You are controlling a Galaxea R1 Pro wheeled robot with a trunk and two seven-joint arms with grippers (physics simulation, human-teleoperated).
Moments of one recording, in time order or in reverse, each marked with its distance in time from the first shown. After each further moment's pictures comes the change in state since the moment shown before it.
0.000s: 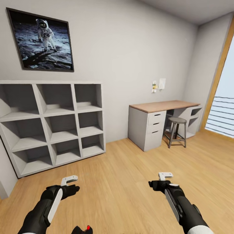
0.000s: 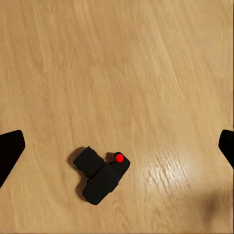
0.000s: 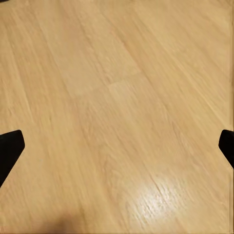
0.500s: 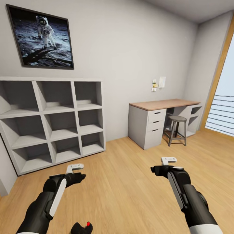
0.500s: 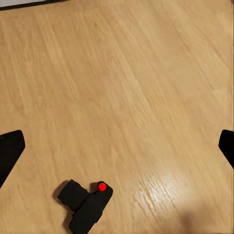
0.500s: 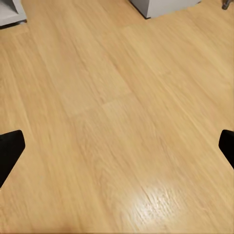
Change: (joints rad) left arm 0.000 -0.016 -0.099 -0.261 0.017 0.116 -0.006; right arm 0.000 0.006 -0.001 -0.430 -0.001 0.377 -0.044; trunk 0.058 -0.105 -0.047
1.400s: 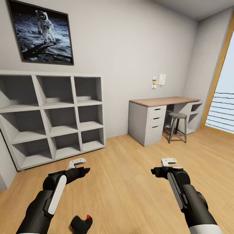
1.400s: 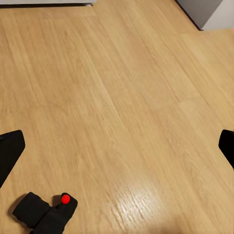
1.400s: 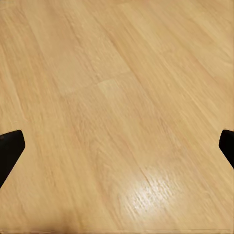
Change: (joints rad) left arm 0.000 -0.020 0.000 -0.088 0.121 0.003 -0.002; right arm 0.000 -0.003 0.008 0.005 0.006 0.041 -0.008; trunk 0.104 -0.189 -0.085
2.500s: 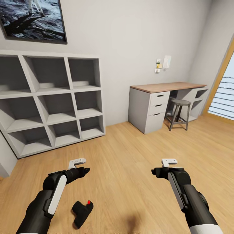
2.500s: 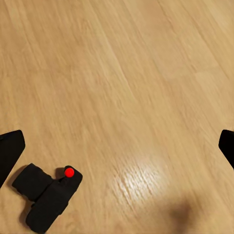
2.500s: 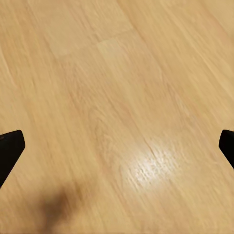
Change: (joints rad) left arm 0.000 0.000 0.001 0.000 0.000 0.001 0.000; right arm 0.000 -0.001 -0.007 0.001 -0.009 0.013 -0.001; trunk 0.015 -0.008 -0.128
